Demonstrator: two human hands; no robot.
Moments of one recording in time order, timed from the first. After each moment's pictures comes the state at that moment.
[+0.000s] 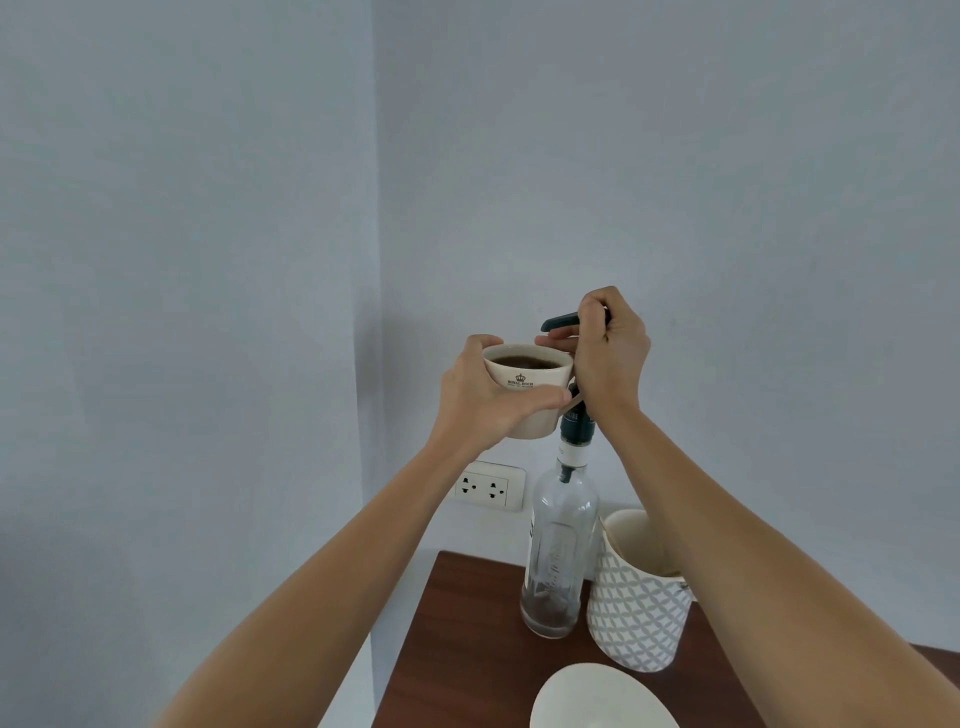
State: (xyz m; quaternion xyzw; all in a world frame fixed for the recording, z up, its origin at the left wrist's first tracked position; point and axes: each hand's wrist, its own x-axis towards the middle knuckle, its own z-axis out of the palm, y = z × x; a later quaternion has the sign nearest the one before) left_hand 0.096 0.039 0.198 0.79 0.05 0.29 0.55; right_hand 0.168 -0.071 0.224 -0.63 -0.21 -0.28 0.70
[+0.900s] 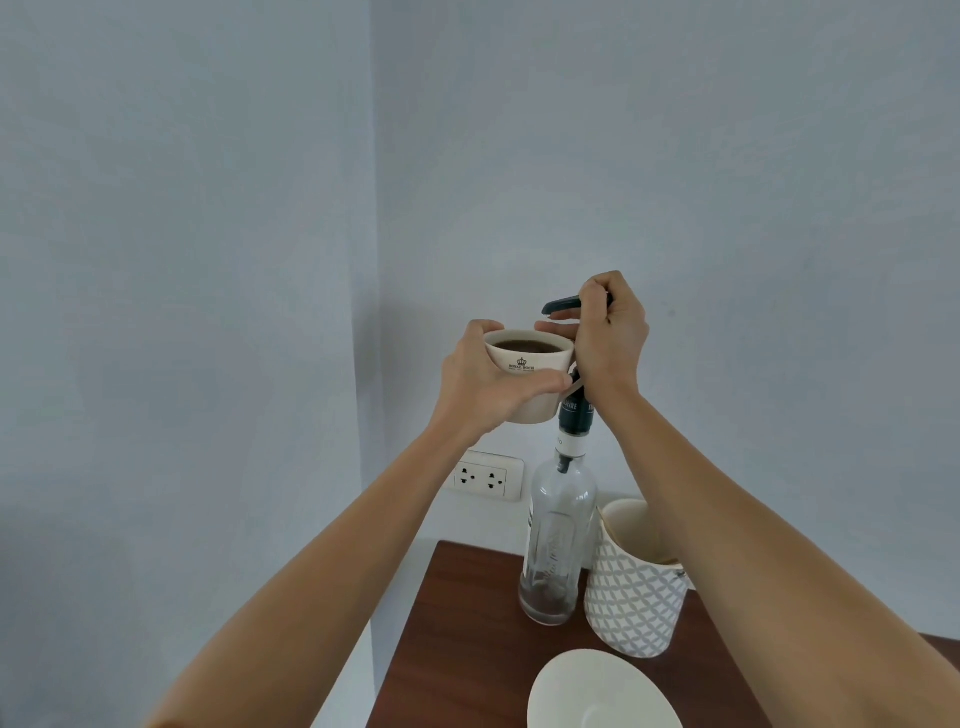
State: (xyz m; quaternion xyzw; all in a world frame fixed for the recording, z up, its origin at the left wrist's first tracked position) left_hand 0.095 0.037 0.204 0.79 0.04 0.28 0.55; right_hand 0.163 -0.072 0.232 -0.61 -0.20 -0.24 0.73
